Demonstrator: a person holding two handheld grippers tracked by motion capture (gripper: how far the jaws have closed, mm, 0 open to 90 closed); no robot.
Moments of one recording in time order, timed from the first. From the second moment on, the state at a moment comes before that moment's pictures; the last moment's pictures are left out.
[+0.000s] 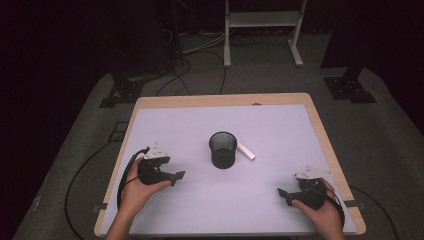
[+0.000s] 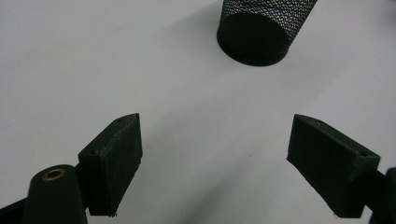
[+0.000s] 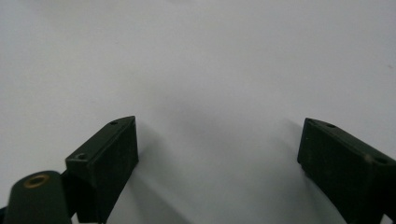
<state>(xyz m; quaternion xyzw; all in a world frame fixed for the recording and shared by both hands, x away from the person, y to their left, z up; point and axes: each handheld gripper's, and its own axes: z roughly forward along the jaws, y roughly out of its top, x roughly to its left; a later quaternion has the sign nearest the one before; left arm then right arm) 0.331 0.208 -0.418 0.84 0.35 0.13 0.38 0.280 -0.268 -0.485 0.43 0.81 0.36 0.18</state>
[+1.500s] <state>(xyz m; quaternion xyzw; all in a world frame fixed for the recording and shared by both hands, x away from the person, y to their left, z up) 0.379 0.151 -0.378 0.85 0.33 0.12 0.40 0.280 -0.268 -0.485 0.43 0.81 0.36 0.18</state>
